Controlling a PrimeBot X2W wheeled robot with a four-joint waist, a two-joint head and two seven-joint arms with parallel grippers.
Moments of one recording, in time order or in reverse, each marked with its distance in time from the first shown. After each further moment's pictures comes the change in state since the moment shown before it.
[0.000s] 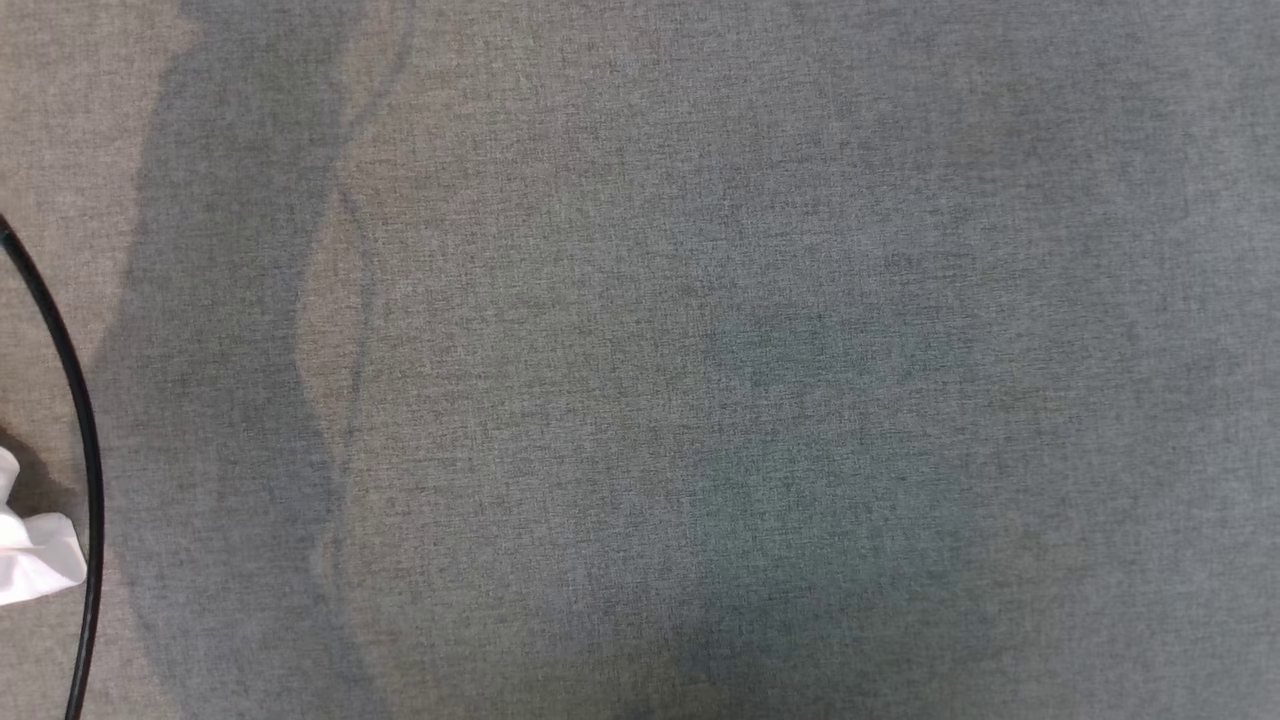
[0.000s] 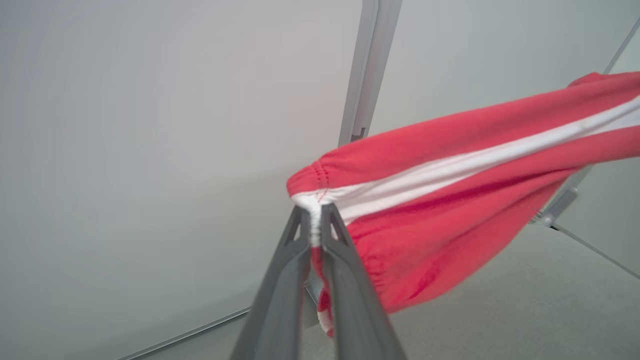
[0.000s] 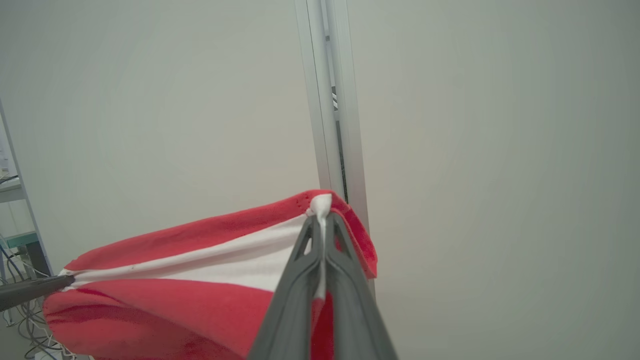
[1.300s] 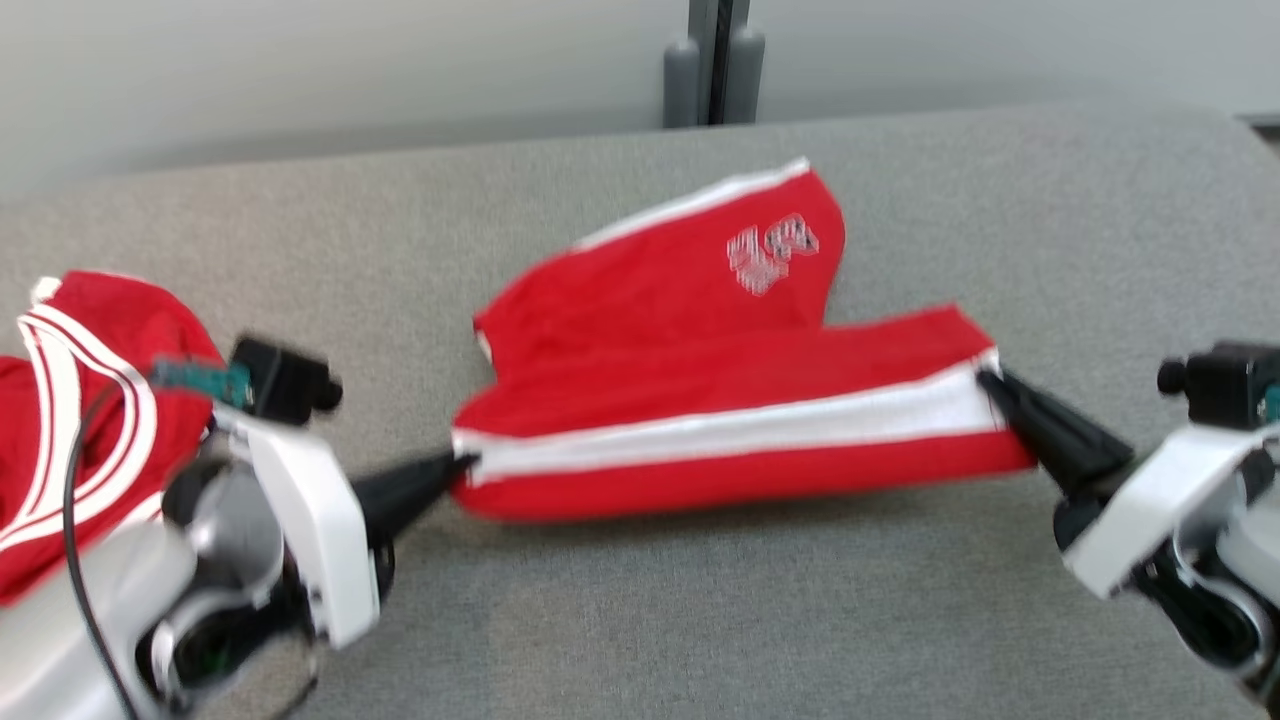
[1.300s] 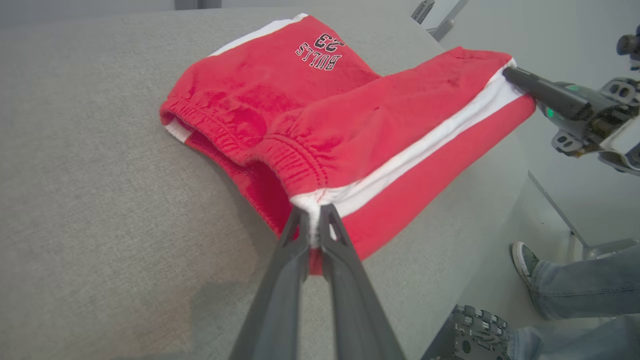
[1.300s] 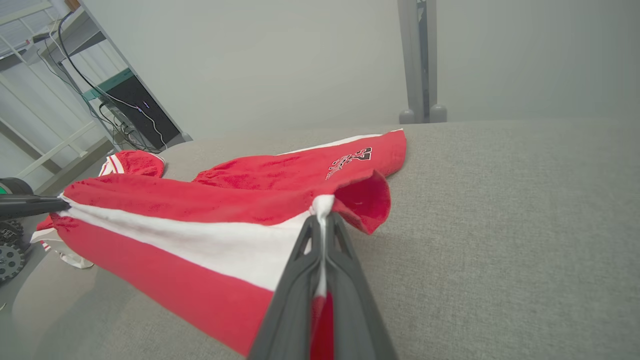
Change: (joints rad) left arm 1.002 0.429 -0.451 -0.597 -0.552 0.081 0.011; right arm 0.905 -0.245 0.476 -0.291 0.317 0.000 0.016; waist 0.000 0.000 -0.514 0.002
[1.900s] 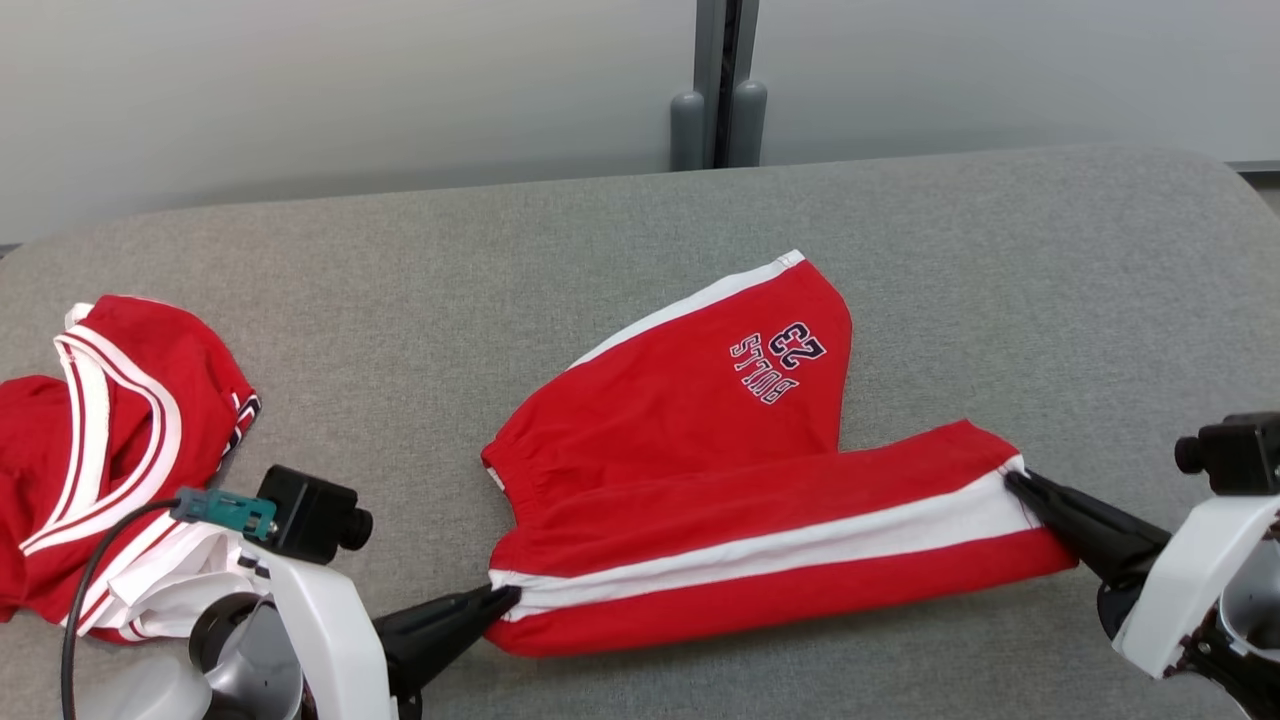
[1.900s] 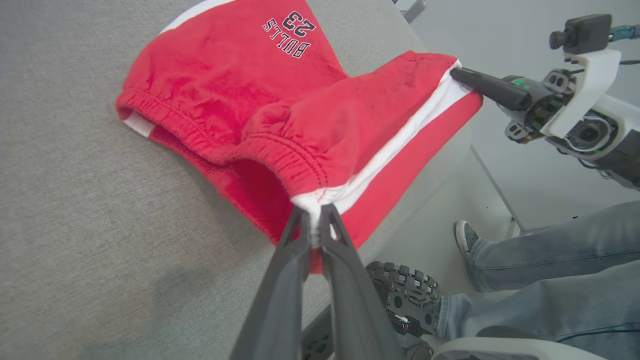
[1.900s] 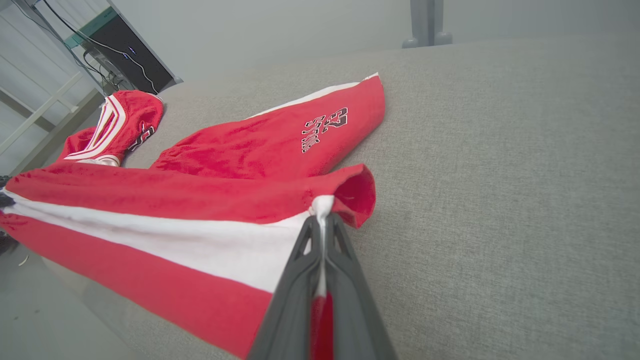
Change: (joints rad) left arm 0.213 0.111 -0.005 -0.334 -0.098 0.164 -0.001; right arm 0.242 -0.081 -0.191 -0.146 -0.039 0.000 0.240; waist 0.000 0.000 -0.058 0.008
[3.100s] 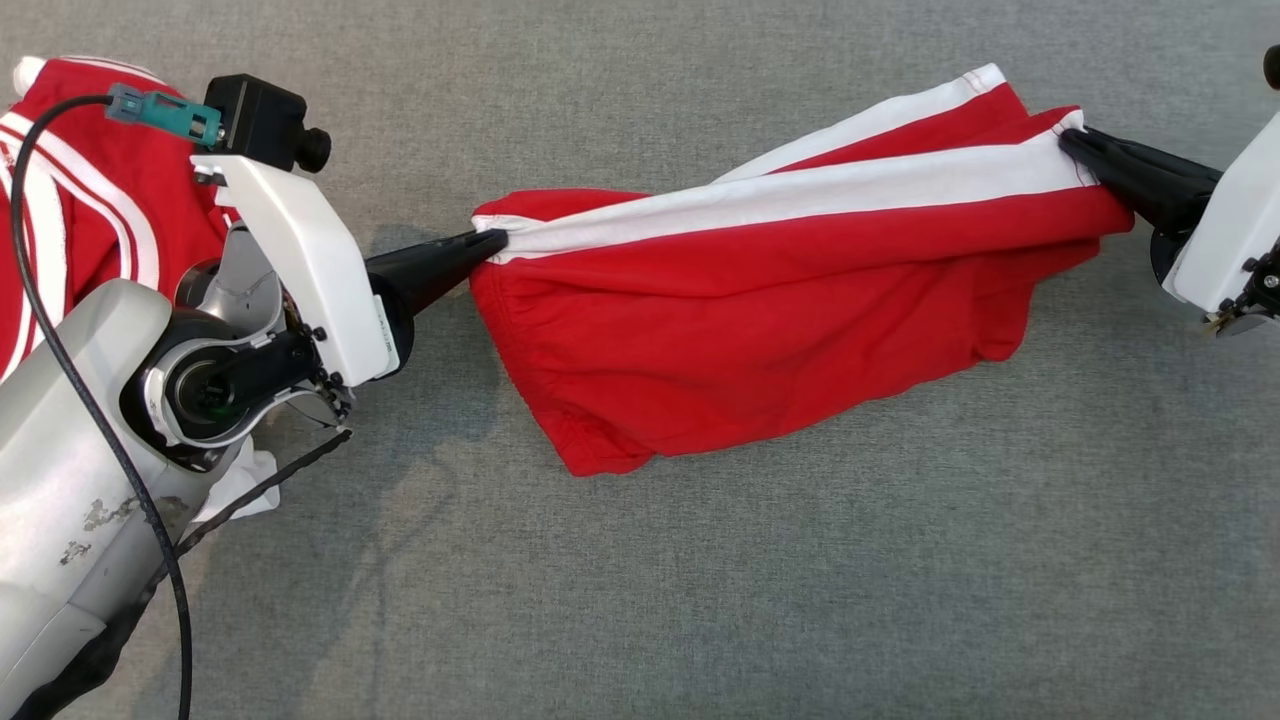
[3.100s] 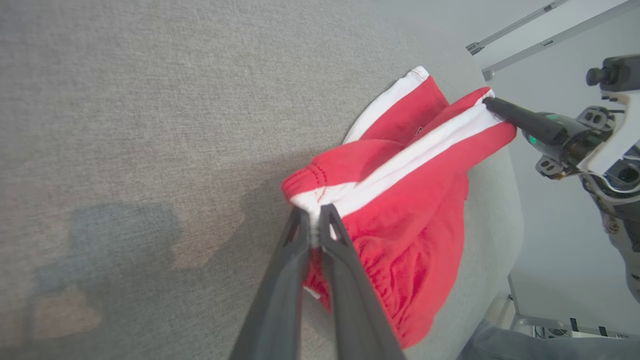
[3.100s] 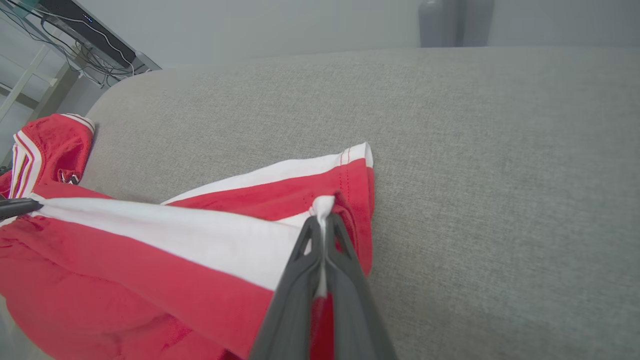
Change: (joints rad) left arm -0.516 -0.276 0.097 0.530 -0.091 -0.130 0.191; right arm -0.471 0.183 -0.263 0.222 -0.073 0.000 0.457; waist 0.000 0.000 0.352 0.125
